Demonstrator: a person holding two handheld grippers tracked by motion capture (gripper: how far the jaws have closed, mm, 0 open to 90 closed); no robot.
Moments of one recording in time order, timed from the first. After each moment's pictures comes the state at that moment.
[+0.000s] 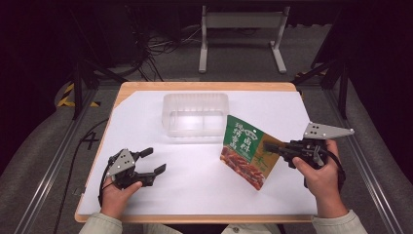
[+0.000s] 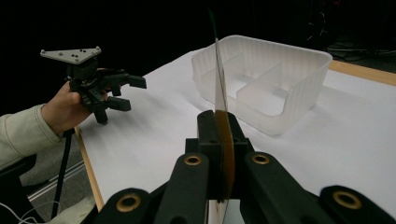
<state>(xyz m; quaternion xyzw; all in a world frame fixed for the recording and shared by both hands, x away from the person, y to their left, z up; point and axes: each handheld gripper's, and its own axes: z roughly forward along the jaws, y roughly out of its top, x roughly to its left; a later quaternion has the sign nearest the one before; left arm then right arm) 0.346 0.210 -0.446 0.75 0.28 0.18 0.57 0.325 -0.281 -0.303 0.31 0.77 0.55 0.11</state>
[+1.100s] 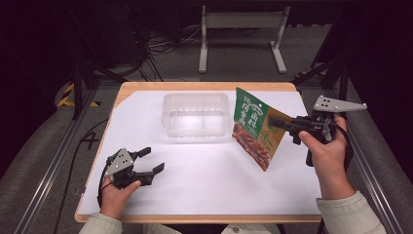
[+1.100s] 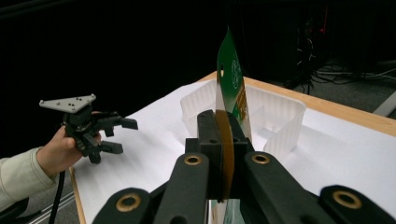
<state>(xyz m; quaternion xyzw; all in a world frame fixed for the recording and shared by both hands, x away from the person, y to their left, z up) 0.346 0.214 -0.447 0.75 0.29 0.18 0.57 0.358 -0.288 -0.261 0.32 0.74 0.58 0.12</state>
